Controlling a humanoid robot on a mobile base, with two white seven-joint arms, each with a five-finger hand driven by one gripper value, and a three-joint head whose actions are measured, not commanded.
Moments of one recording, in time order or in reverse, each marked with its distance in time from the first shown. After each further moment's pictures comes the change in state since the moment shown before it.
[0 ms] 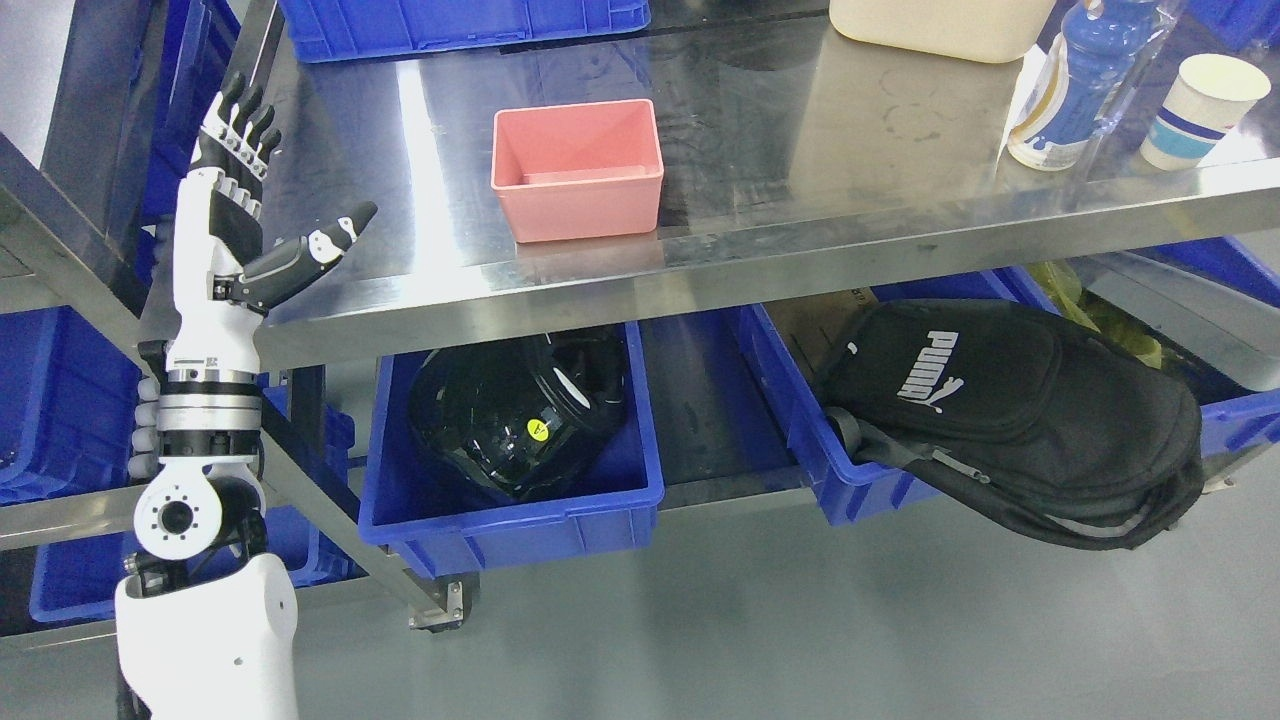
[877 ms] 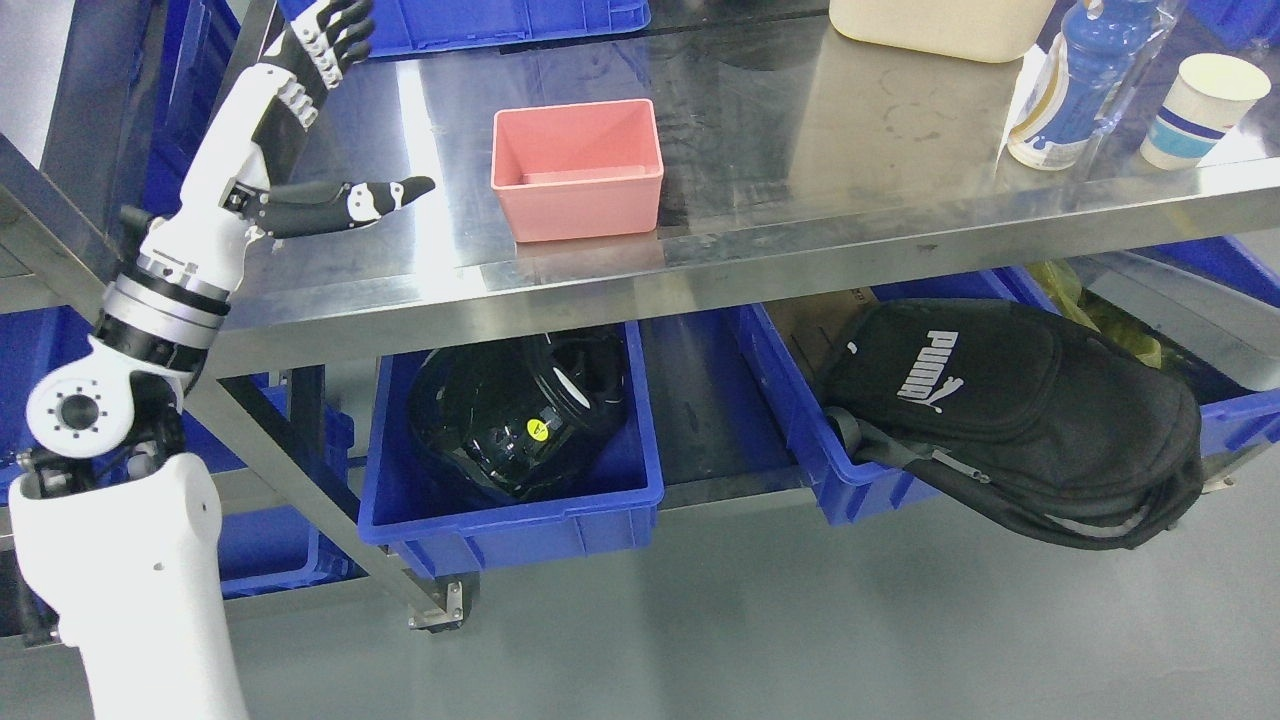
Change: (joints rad) left arm -0.251 0.162 -0.054 0.047 0.000 0.064 -0.512; right arm 0.000 0.000 0.000 0.000 0.000 0.000 0.000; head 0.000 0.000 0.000
